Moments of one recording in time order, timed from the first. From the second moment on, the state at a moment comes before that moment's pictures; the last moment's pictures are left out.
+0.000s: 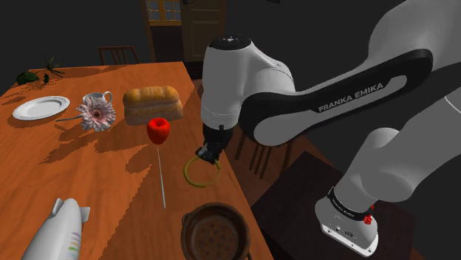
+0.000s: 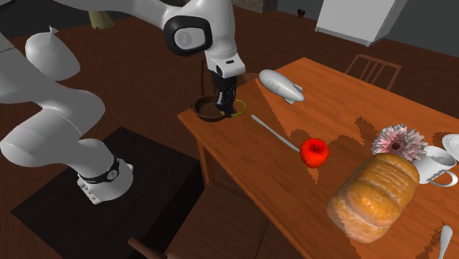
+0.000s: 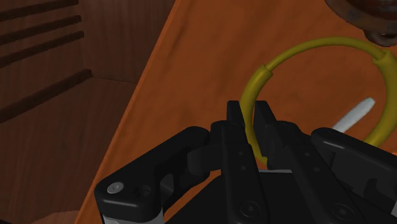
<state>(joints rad) 0.18 -0.28 0.56 -2.35 0.06 2.19 0.58</state>
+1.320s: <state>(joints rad) 0.32 -0.39 0.74 -2.48 0.18 2.23 0.81</state>
